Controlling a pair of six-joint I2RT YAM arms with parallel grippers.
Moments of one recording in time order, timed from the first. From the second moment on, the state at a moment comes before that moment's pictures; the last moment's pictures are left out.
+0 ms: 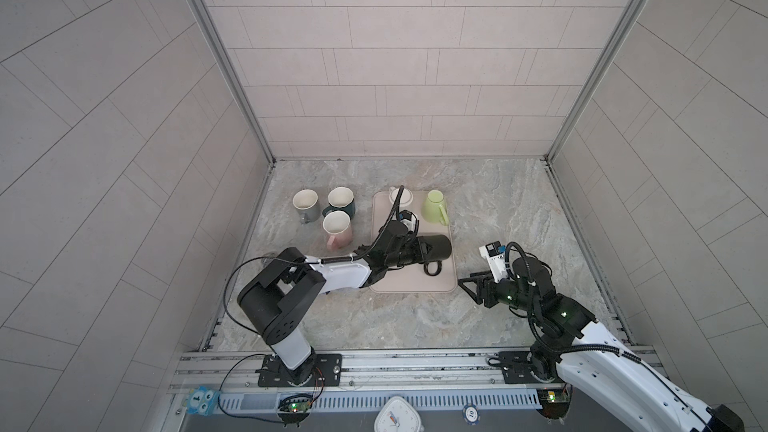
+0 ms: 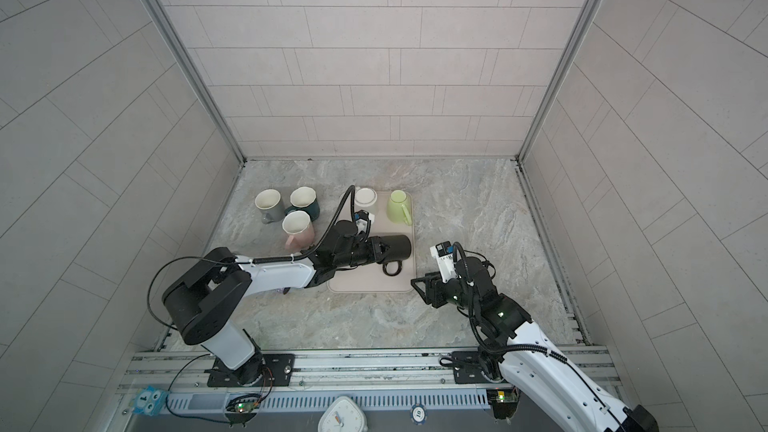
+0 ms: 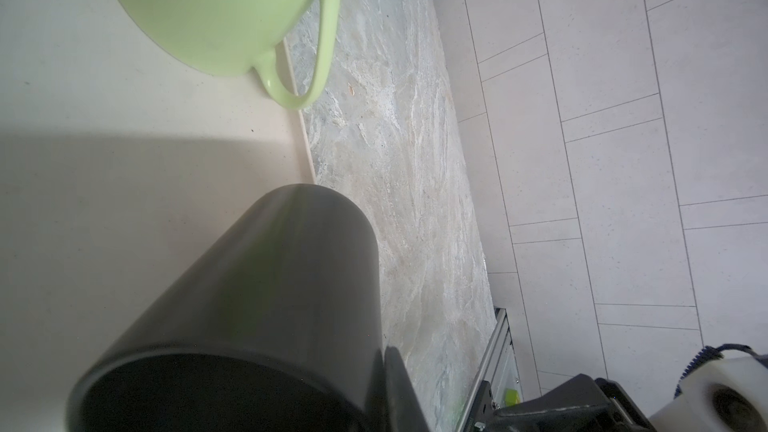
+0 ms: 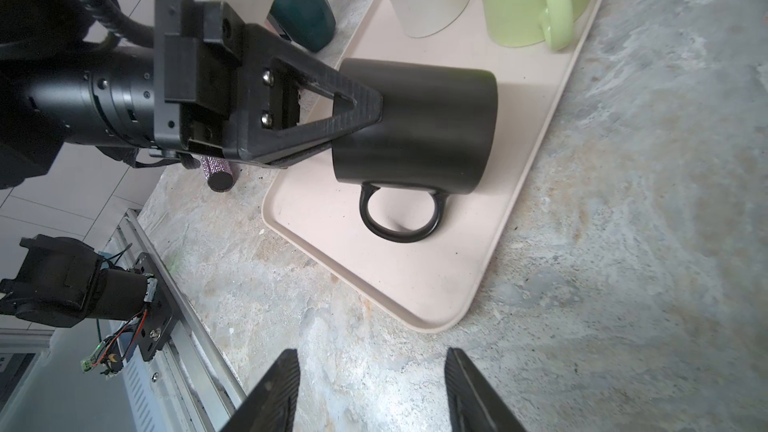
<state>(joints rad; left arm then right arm) -0.76 1.66 0.77 0.39 0.29 -0.91 0.52 0.57 0.34 -0.33 -0.30 0.42</state>
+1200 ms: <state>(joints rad) -0.63 1.12 0.93 -0.81 -0.25 -0.55 0.51 0.55 0.49 -0.53 -0.23 0.35</state>
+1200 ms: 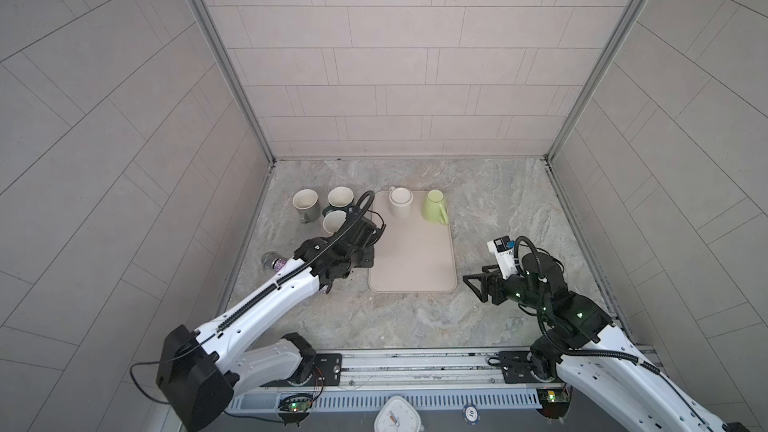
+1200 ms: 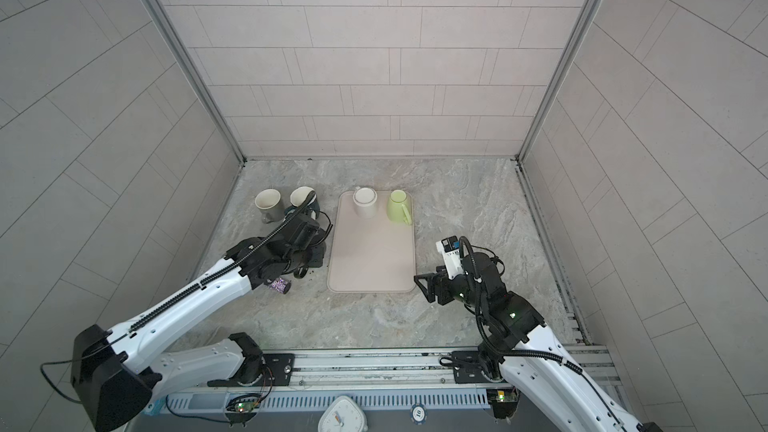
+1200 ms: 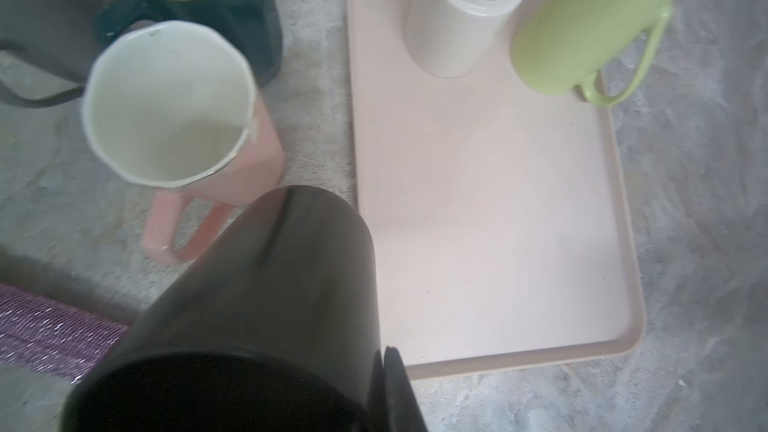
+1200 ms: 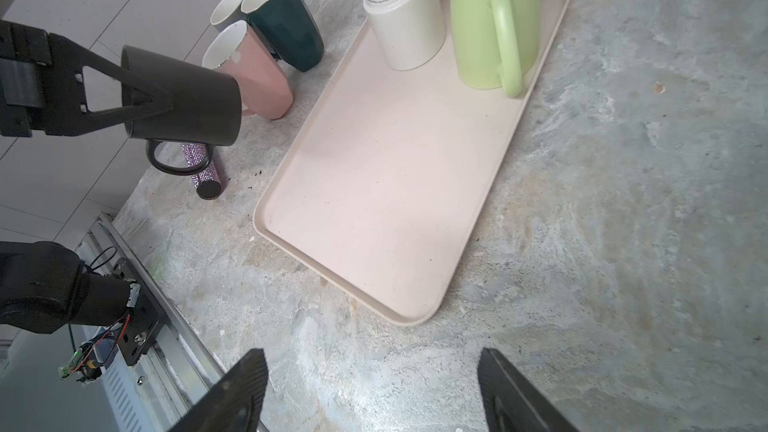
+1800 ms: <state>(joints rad) -0.55 1.23 0.91 -0.89 -0.18 -0.50 0.51 0.65 0.54 -0.55 -0.24 0.32</state>
